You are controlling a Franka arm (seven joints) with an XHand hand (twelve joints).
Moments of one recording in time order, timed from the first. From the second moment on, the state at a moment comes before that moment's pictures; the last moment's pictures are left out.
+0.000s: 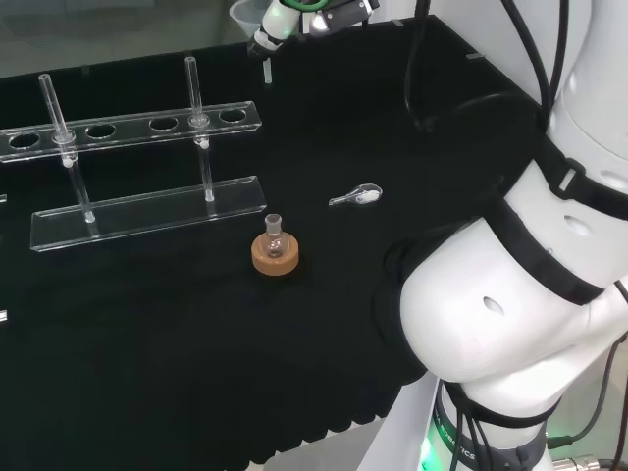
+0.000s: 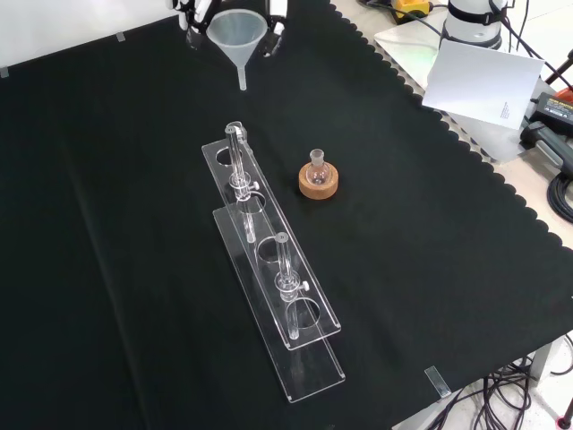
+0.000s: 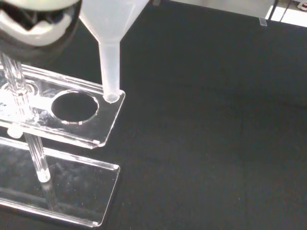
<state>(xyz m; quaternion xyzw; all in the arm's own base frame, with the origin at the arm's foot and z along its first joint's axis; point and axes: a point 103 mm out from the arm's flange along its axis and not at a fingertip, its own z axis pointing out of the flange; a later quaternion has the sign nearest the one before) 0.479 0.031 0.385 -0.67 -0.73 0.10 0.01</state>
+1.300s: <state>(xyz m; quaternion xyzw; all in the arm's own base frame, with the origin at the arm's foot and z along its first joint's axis) 0.394 0.052 0.350 -0.67 -0.74 0.08 0.04</state>
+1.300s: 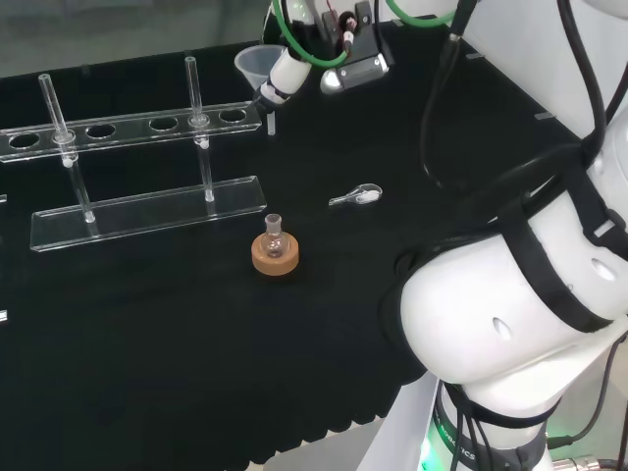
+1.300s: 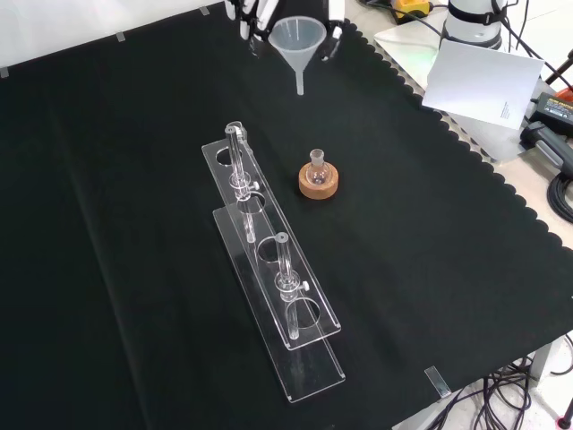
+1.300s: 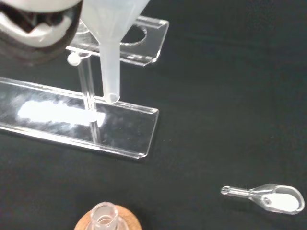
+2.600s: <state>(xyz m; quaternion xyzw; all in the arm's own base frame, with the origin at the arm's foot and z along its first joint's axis) 0.378 0.065 0.254 -0.68 -0.72 0.11 0.05</state>
